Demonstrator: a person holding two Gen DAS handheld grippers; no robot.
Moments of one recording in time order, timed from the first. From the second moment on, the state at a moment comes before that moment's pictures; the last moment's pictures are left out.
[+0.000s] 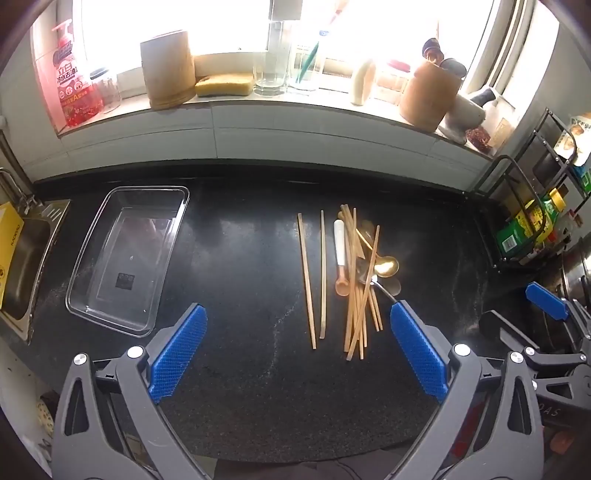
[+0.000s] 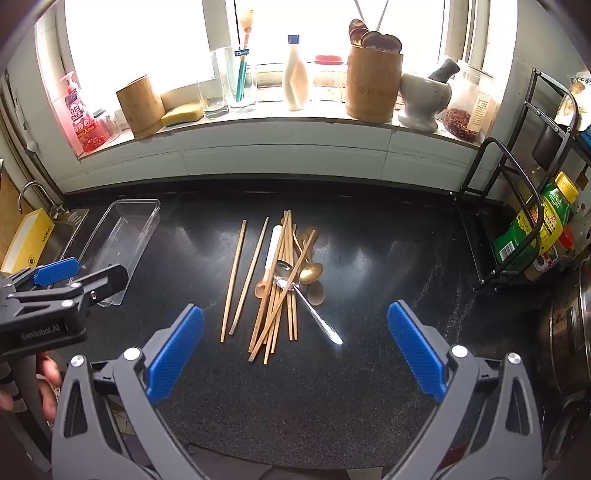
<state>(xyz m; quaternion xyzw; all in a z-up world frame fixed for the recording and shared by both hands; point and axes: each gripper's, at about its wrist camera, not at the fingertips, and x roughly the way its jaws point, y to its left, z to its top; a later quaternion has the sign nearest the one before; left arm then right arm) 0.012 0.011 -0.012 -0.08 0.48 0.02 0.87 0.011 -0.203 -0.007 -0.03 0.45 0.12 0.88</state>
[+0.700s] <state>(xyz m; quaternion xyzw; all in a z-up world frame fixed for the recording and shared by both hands) 0.018 0.013 -0.013 -0.07 0.48 0.04 0.87 0.017 -0.203 -0.004 -0.04 0.45 0.13 0.88</state>
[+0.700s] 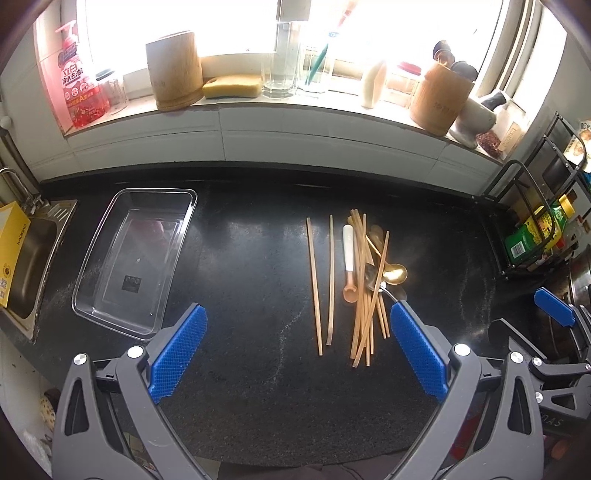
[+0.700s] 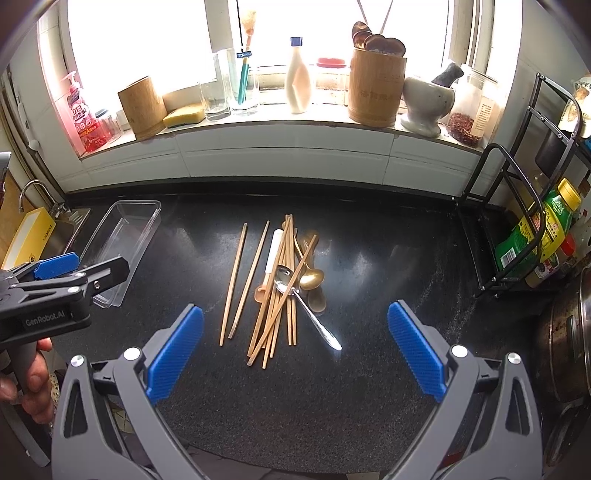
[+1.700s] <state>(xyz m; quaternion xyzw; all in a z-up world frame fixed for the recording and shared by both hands) 0.028 0.014 -0.021 -0.07 0.49 0.05 0.87 0.021 -0.205 -0.007 -0.03 0.46 0.13 0.88</state>
